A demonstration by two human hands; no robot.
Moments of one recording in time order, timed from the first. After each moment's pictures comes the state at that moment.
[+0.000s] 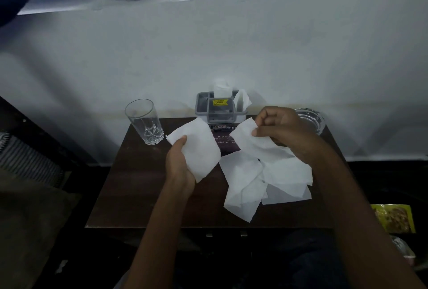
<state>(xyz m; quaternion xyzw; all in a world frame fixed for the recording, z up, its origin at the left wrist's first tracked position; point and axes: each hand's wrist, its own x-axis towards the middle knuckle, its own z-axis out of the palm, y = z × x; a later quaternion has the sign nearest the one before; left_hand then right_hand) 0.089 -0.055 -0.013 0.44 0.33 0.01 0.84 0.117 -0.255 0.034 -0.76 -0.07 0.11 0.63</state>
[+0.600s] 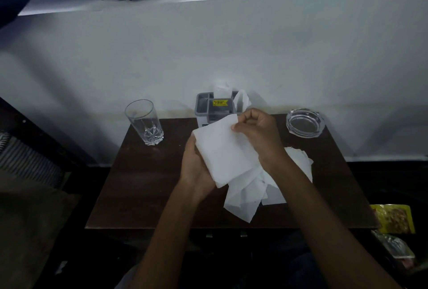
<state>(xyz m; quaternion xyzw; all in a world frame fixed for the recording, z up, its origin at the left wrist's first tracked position) 0.081 -0.074 -0.012 0.32 0.15 -0.19 0.92 0.113 -0.200 0.018 -0.73 0.04 -0.01 0.69</state>
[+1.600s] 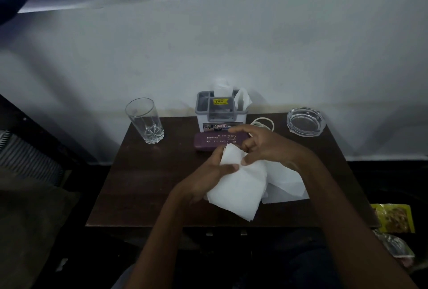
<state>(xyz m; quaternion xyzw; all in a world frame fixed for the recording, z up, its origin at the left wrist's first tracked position) 0.075 -0.072 -0.023 0.70 0.02 -0.26 0.67 0.122 -0.242 0.004 -0.78 -0.14 0.29 0.54</state>
